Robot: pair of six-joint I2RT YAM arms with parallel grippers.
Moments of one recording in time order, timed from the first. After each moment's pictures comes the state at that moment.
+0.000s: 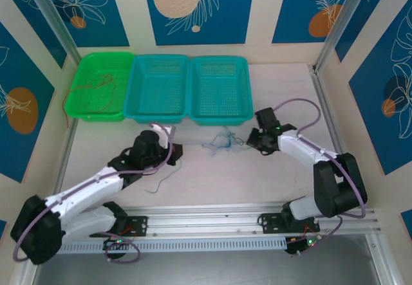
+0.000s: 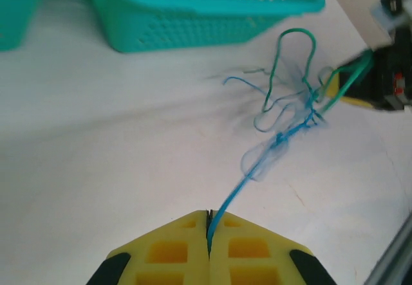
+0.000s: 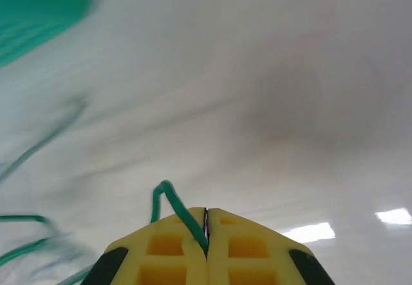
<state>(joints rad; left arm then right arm) -0.65 1.00 0.54 -0.10 0.14 -0.49 0.26 1.41 0.77 -0.54 0.02 0.72</state>
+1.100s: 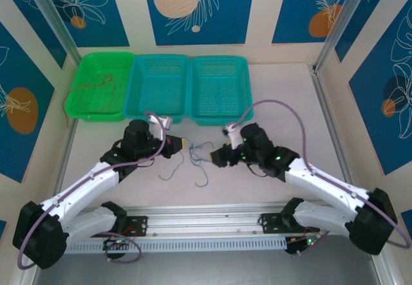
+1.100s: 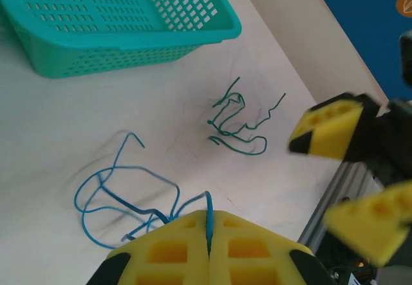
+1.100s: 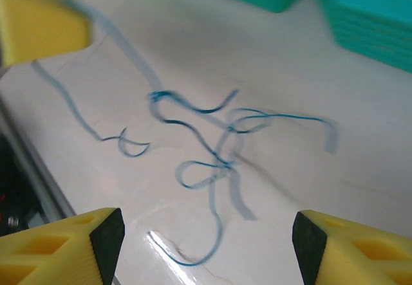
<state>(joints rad) -0.55 1.02 0.63 -0.09 0.47 -0.49 0.80 1.08 0.69 -0.25 -0.21 0.27</state>
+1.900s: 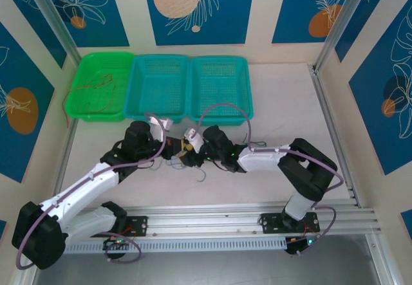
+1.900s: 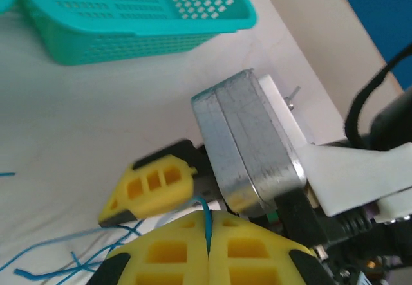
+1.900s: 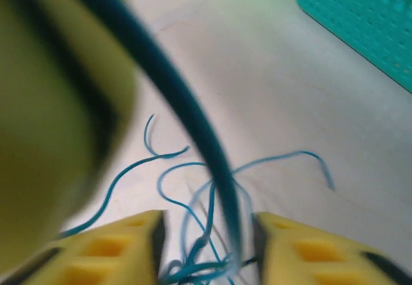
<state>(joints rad) -0.56 1.01 0.62 -0.13 0.40 -0.49 0.90 1.68 0.79 0.35 -0.27 0.04</state>
